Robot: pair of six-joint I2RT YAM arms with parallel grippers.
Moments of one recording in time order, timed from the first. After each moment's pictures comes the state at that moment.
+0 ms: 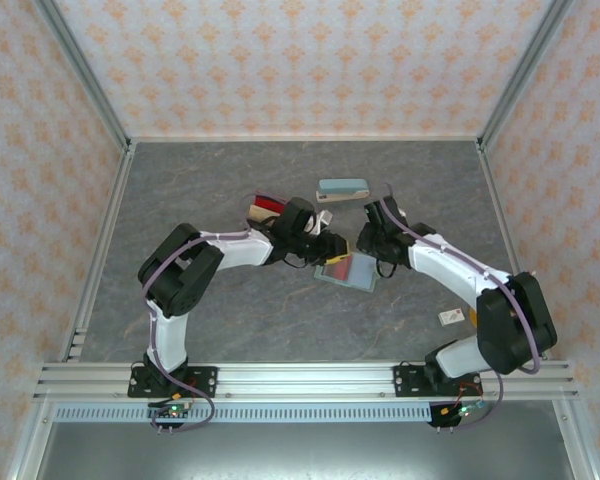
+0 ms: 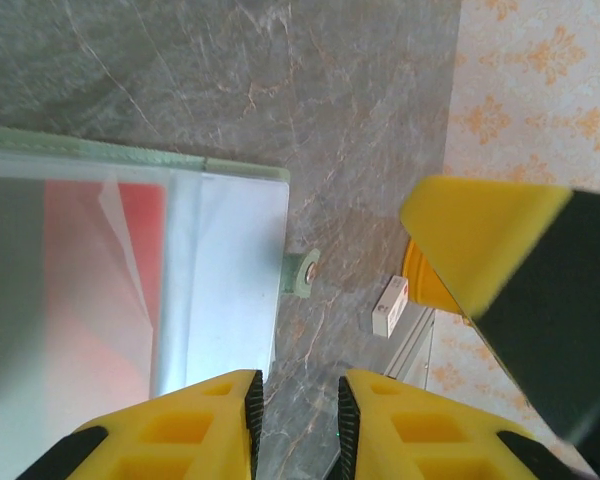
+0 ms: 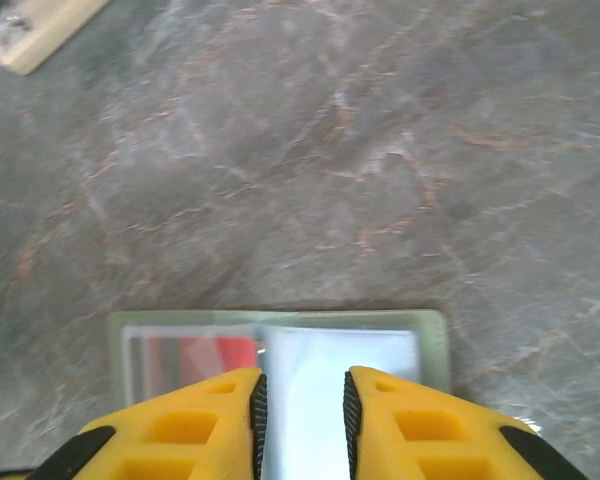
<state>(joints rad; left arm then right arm) -0.66 1.97 1.14 0.14 0.66 -1.04 0.42 1.42 0.87 -0.49 0.09 0.84</state>
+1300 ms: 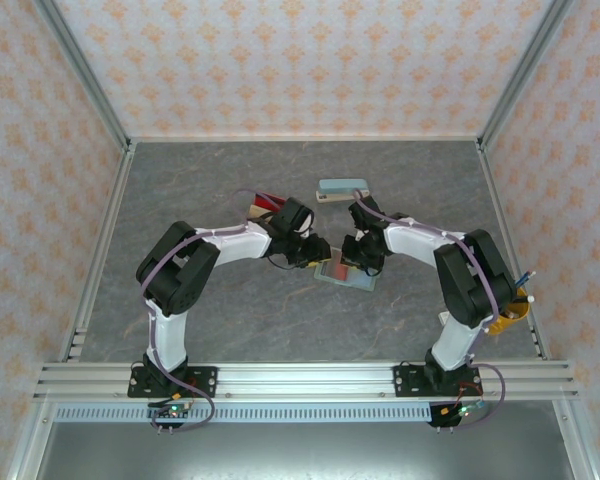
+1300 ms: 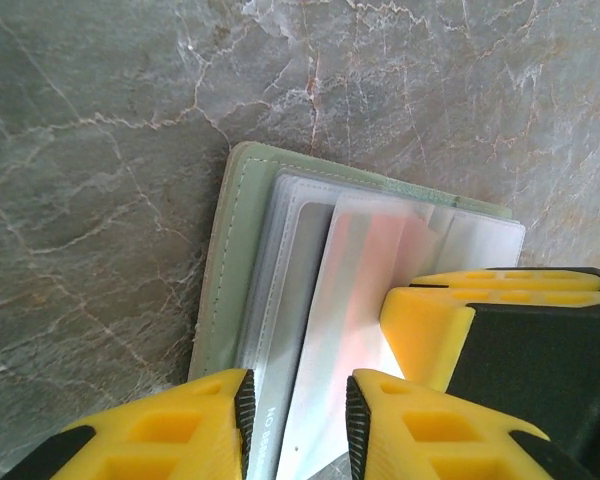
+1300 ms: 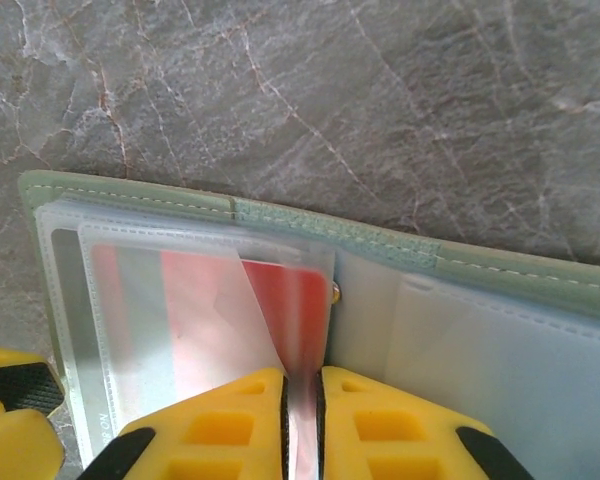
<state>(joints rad) -0.62 1.95 1.19 -0.22 0.44 -0.88 0.45 1.74 1.01 -0.55 -0.22 0.67</state>
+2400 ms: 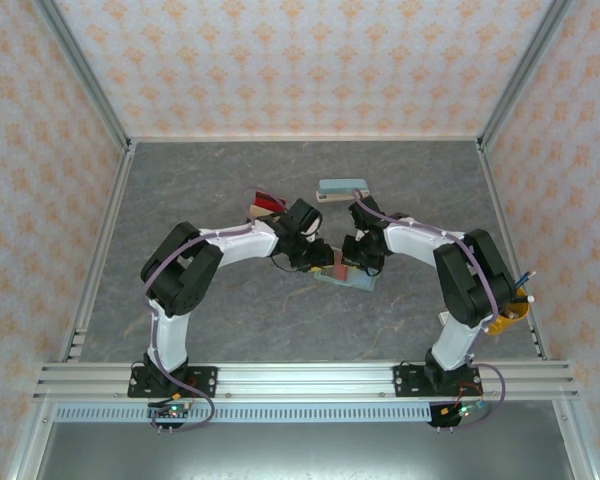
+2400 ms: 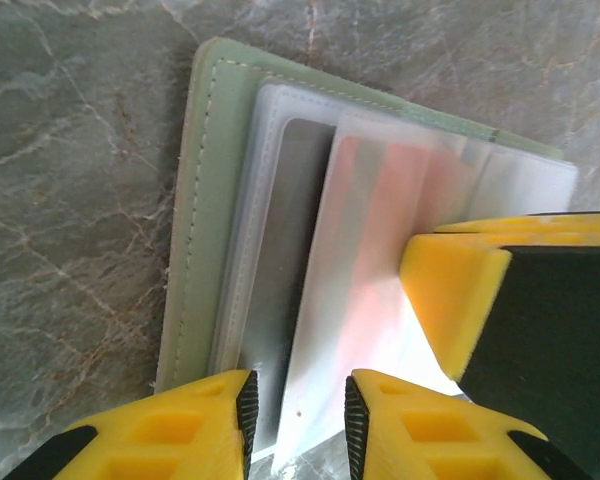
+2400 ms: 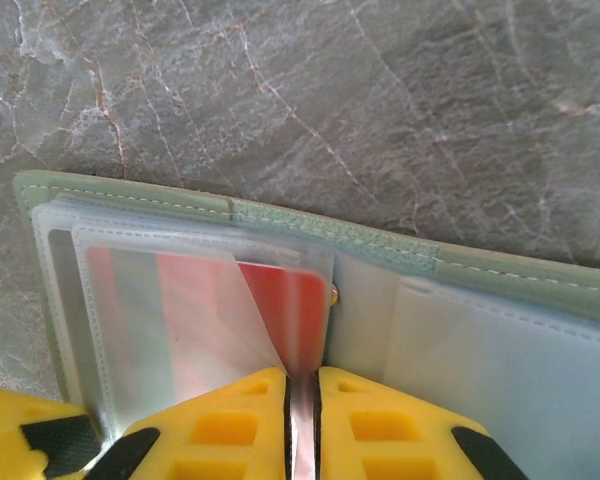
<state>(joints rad) -0.66 1.99 1.28 -0.39 0.43 -0.83 0.45 1.75 1.01 -0.54 -0.23 0.67</state>
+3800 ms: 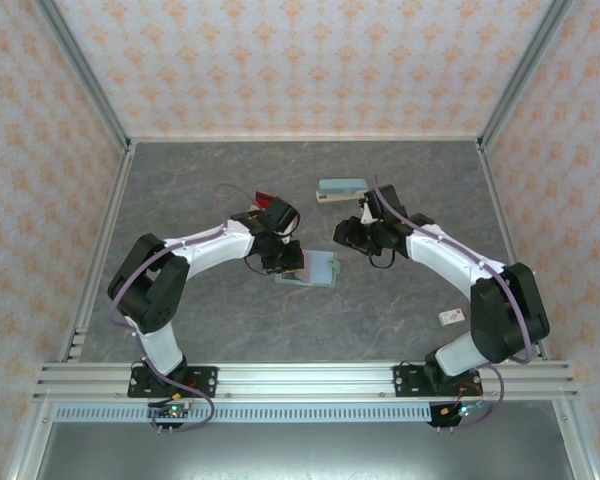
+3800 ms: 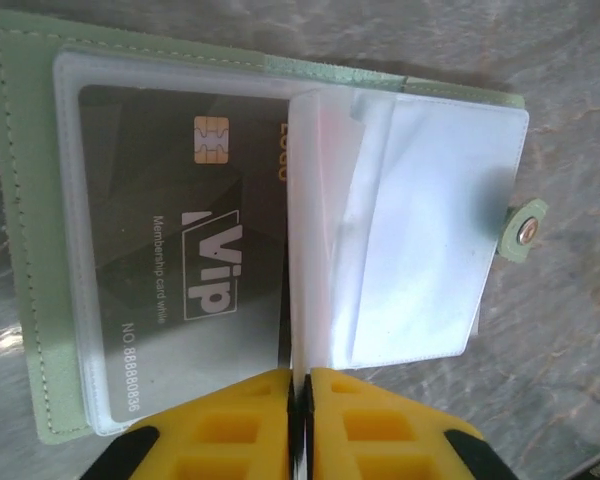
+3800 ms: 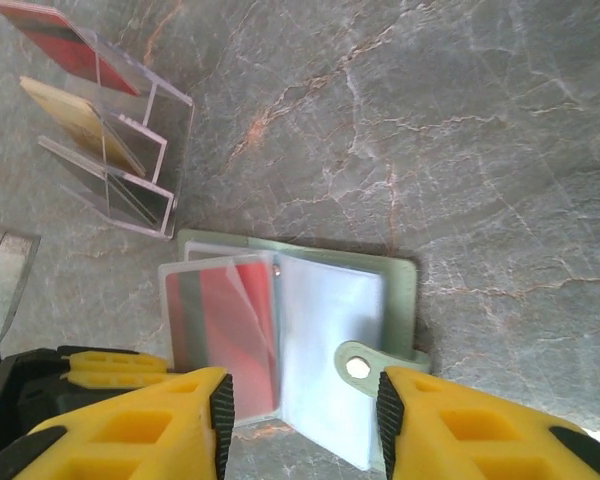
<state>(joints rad) -0.59 1.77 1.15 -0.58 0.30 -0.74 0.43 1.48 0.97 -0.43 -0.33 0.69</state>
